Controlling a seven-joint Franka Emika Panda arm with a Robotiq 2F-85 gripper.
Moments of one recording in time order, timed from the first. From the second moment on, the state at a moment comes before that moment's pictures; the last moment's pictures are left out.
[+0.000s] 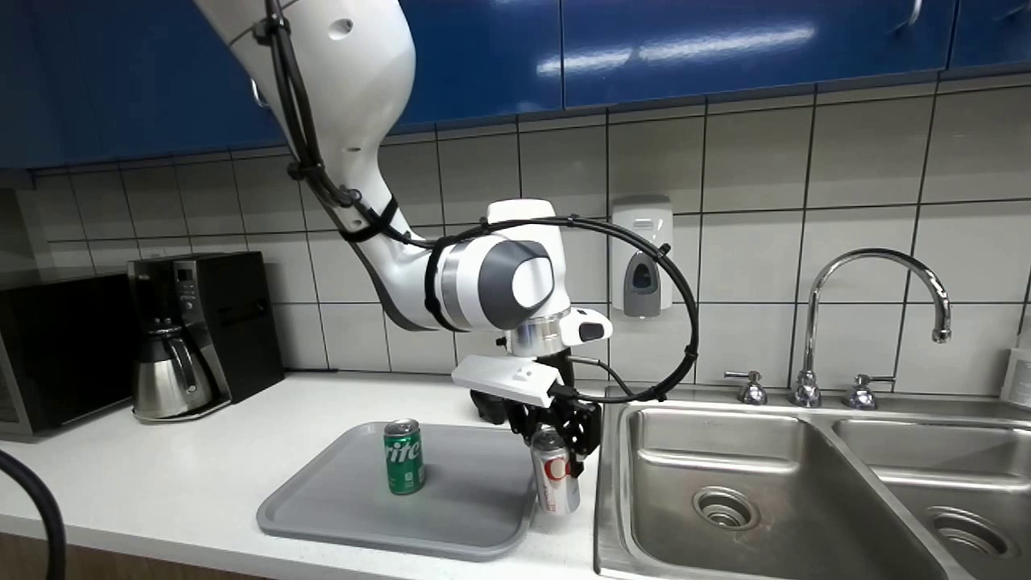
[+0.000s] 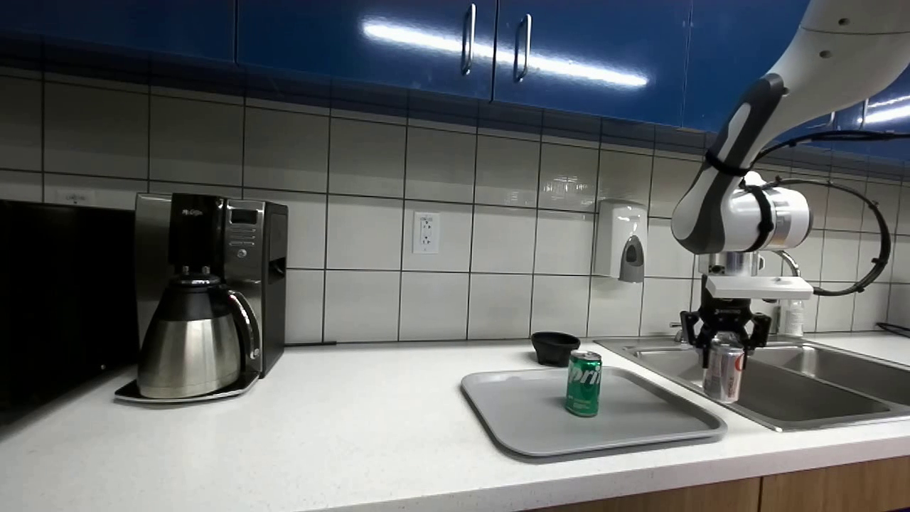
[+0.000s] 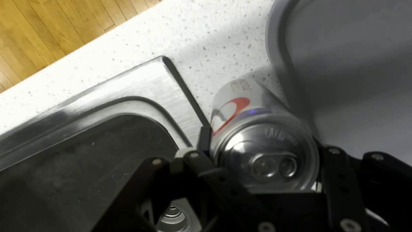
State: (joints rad) arm -0.17 0.12 -0.26 -2.41 -0.09 2.61 0.04
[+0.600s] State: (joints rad) arm -0.17 0.20 -0.26 -2.36 -0.09 2.61 0.05
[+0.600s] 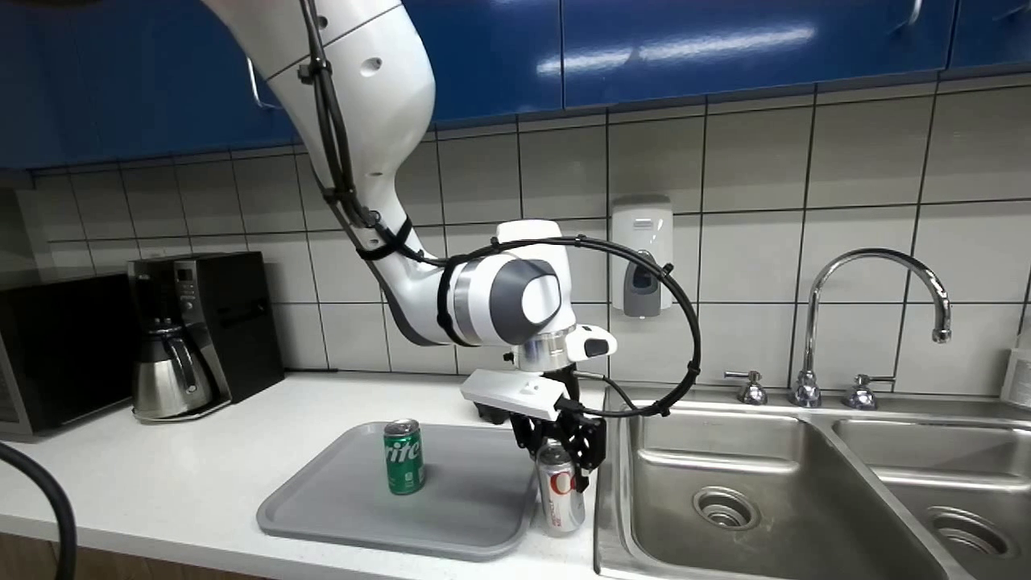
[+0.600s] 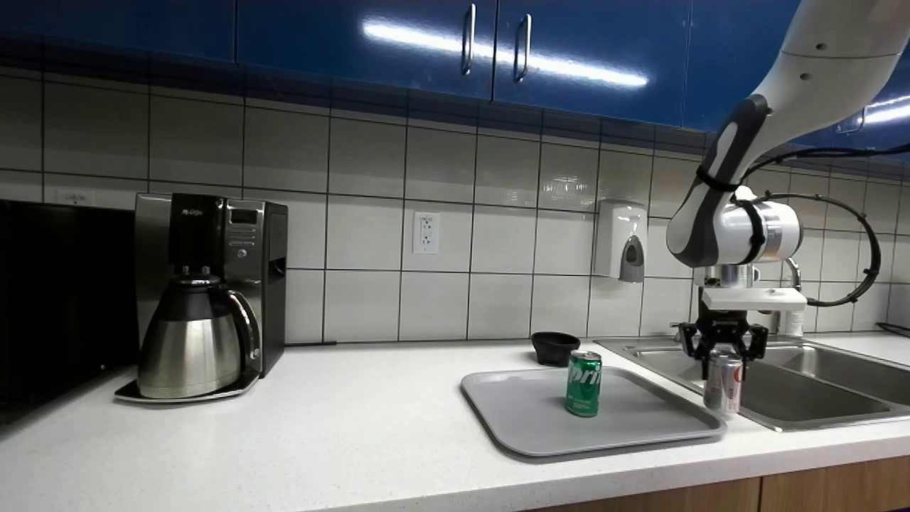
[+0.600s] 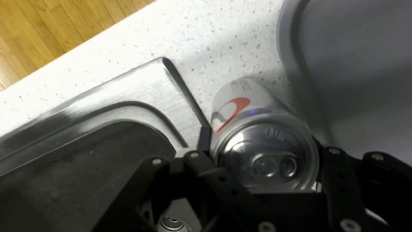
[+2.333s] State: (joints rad) arm -0.14 0.11 -0.23 -2.33 -0.09 2.63 0.06
